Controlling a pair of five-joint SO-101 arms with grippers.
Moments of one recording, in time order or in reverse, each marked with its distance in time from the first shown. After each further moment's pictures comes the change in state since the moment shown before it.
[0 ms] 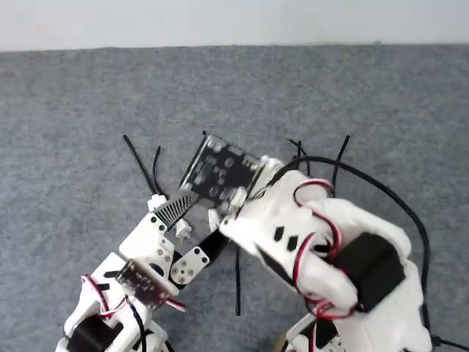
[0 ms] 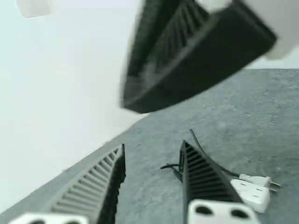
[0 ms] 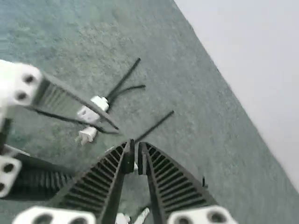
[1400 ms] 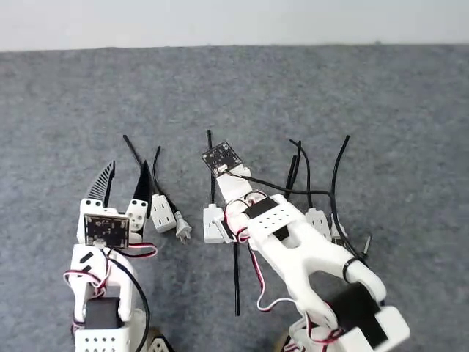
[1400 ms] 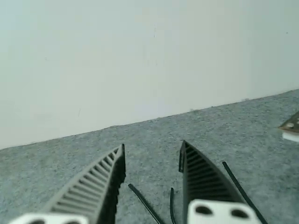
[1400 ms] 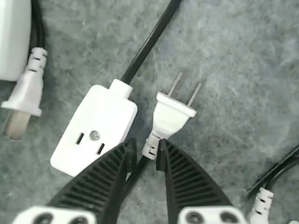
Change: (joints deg) left arm -36.7 0.0 23.3 -23.4 5.5; right arm 6.2 33.0 49.9 -52.4 -27.0
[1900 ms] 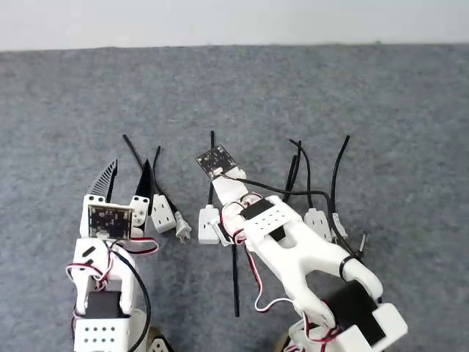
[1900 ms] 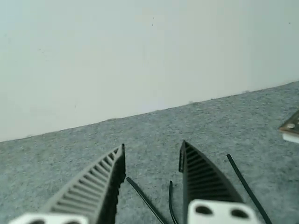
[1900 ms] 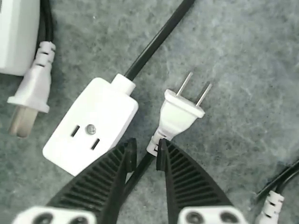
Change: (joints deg) left arm 0.0 11.6 0.0 -8.9 -0.1; right arm -1.1 1.7 -1.1 0.8 0.0
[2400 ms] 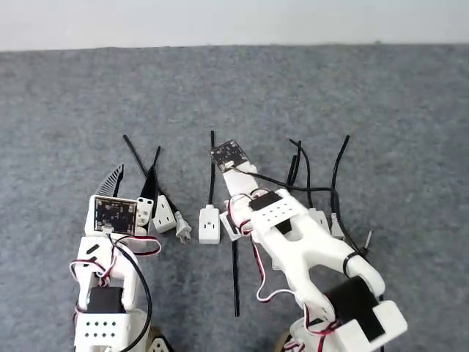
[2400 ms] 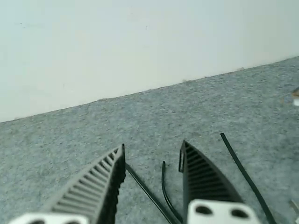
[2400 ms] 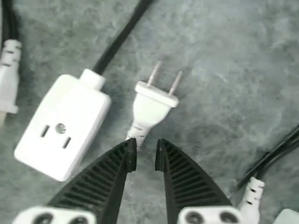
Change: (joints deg) left arm 0.7 5.6 0.0 -0.6 -0.1; right arm 4.0 0.4 -1.2 2.4 0.0
